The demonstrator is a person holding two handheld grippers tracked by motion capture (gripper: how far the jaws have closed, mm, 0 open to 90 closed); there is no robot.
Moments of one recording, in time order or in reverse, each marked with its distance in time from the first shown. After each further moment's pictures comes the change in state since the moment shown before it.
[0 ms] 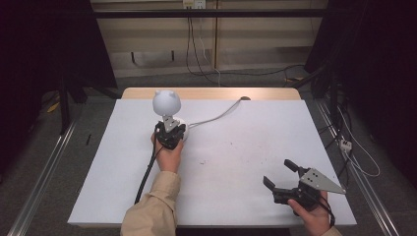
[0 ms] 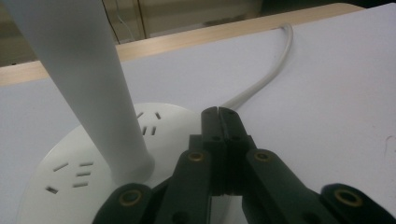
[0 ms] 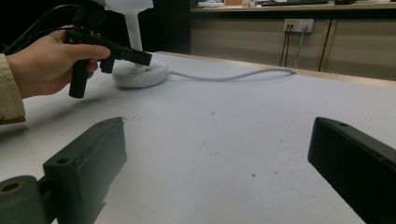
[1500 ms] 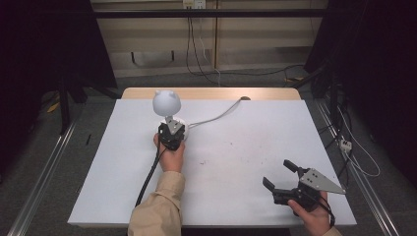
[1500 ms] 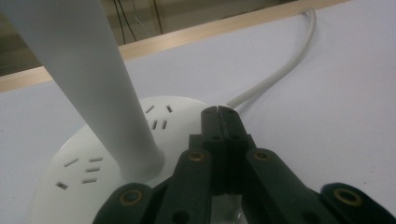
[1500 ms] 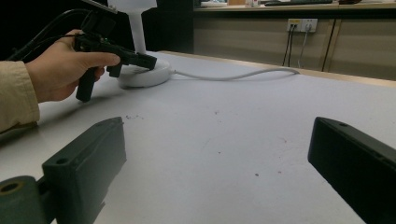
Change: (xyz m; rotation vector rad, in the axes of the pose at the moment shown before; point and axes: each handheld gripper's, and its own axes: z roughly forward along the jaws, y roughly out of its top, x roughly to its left) left arm -0.004 -0.007 0.007 0.022 0.075 0.066; right arm 0.001 0.000 0.000 0.000 0.012 -0.004
